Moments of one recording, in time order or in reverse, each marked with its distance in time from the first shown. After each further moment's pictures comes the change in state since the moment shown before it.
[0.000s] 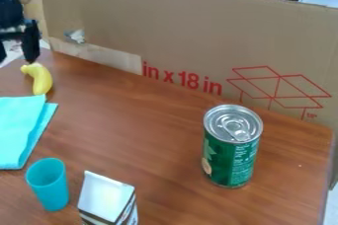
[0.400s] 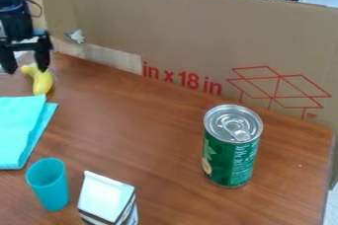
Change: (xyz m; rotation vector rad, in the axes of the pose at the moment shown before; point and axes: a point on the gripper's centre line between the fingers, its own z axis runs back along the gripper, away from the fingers) arm 0.021 -0.005 -0.026 -0.002 0.008 0.096
